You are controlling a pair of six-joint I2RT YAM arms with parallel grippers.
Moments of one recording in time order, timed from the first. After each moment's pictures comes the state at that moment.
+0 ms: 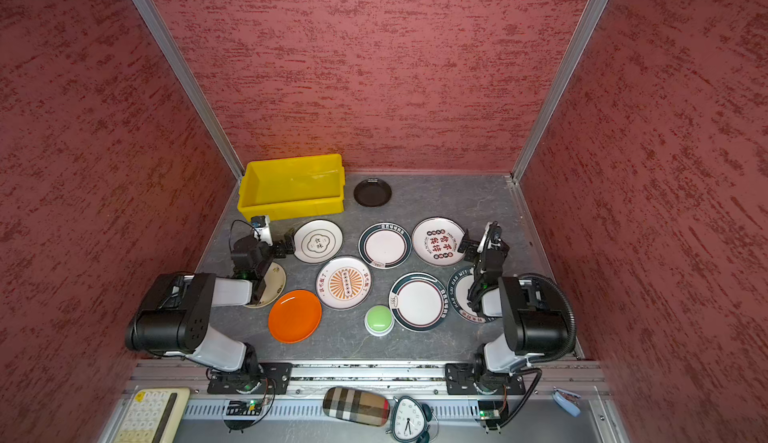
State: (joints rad) left arm 0.03 1.54 0.37 0.89 0.04 -0.08; right arm -0.05 1.54 0.25 1.13 0.15 0.13
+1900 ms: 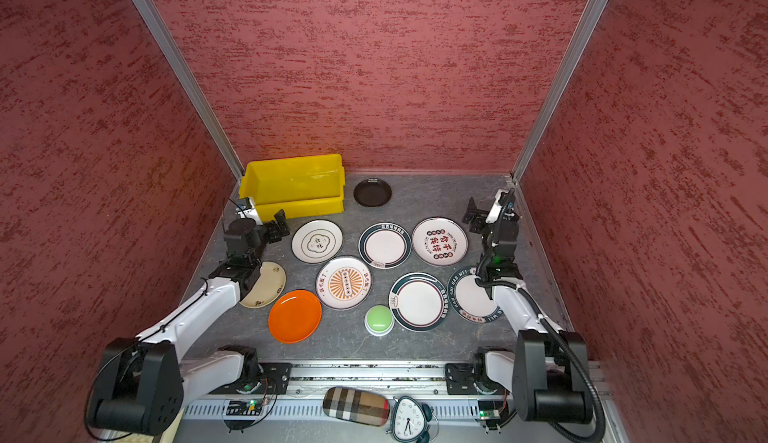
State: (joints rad) left arm -0.14 1.13 0.60 0.20 -0.27 -0.29; right arm -0.05 1.19 0.62 0.49 0.02 0.20
